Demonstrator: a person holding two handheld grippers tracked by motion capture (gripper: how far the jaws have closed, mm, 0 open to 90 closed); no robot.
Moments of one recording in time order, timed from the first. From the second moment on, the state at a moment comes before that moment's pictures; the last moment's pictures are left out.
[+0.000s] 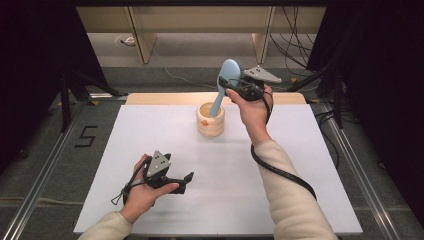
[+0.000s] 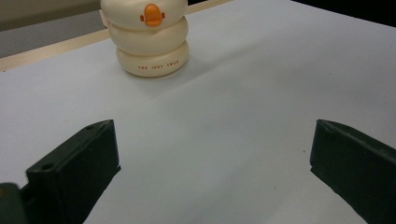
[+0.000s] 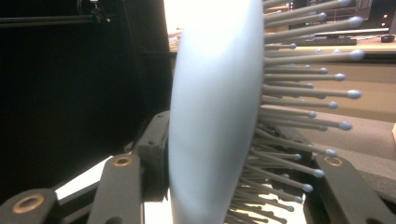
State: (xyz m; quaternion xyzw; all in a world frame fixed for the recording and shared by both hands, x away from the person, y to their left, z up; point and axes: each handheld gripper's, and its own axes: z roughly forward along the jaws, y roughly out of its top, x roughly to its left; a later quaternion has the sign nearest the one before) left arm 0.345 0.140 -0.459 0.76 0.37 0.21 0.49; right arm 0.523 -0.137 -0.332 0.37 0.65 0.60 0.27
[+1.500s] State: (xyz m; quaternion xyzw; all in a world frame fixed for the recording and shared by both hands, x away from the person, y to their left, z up) left arm 0.345 0.140 -0.459 0.76 0.37 0.21 0.49; right arm 0.532 -0.129 -0.344 0.39 0.65 0.59 0.27
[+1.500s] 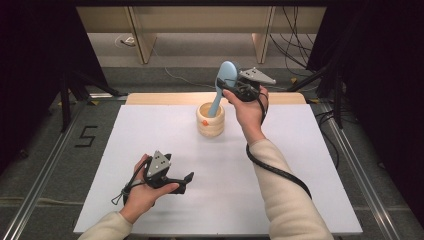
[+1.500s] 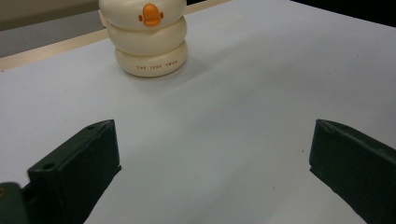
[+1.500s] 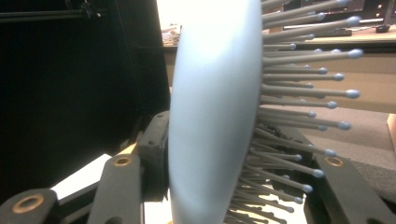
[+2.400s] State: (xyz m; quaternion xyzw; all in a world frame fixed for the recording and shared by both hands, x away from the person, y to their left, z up) left arm 0.345 0.139 -0.459 0.76 0.37 0.21 0.49; right arm 0.538 -0.124 -0.352 0.39 0.66 0.58 0.27
